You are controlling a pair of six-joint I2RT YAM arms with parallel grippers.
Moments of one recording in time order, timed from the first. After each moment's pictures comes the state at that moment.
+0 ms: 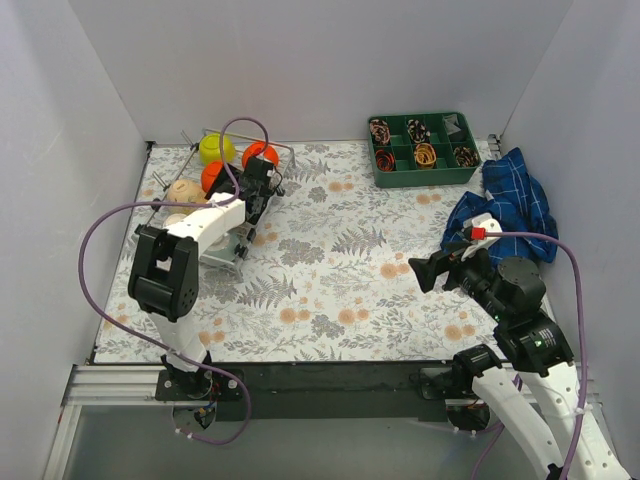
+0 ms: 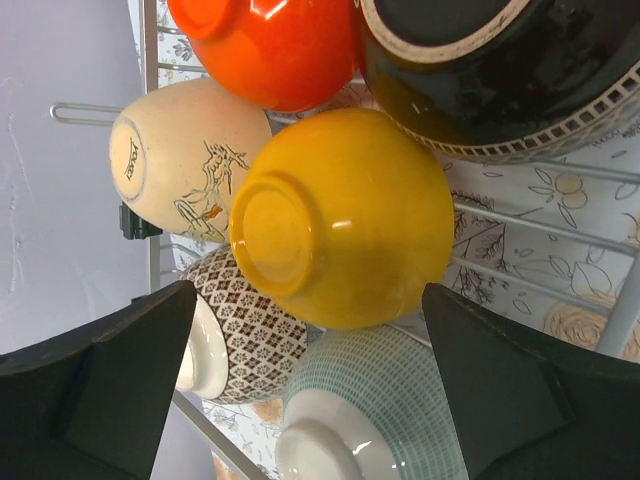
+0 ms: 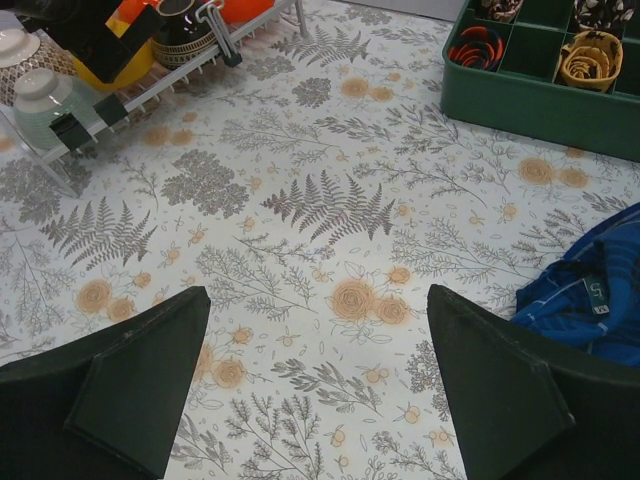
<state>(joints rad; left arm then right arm) -0.38 1.79 1.31 -0.41 -0.70 0.26 0.40 0.41 0.70 -0.49 -0.15 0.10</state>
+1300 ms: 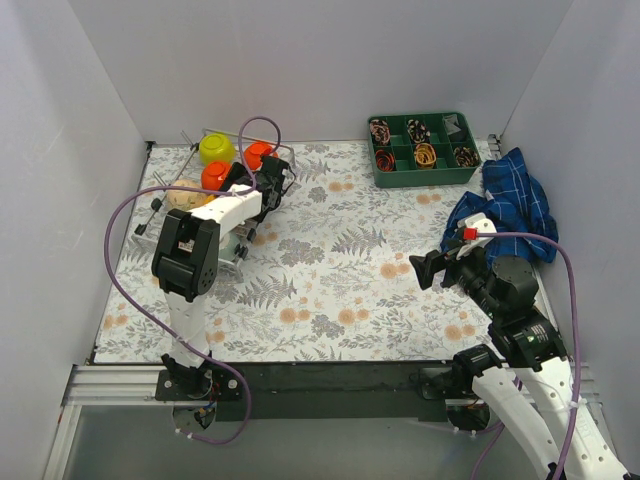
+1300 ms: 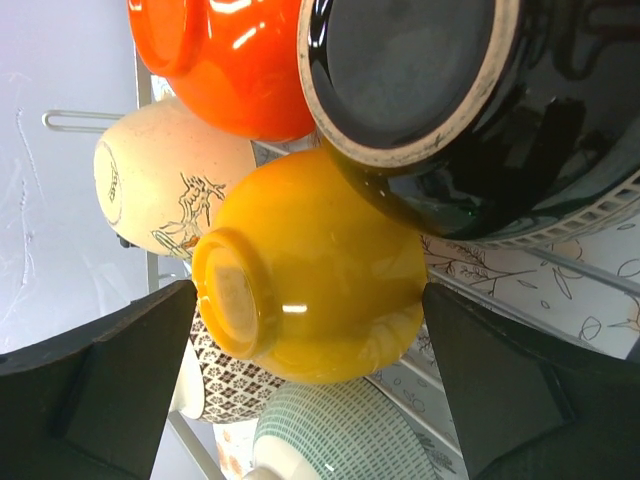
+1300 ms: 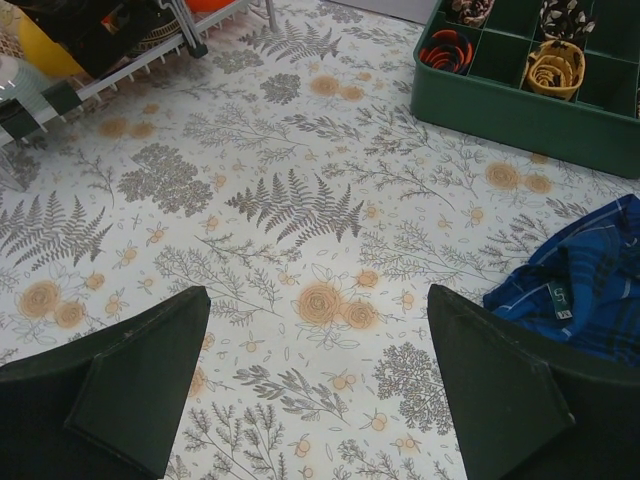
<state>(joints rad) -0.40 2.01 1.47 -0.46 -0.83 0.23 0.40 0.43 0.65 -0.42 -0.11 0.02</state>
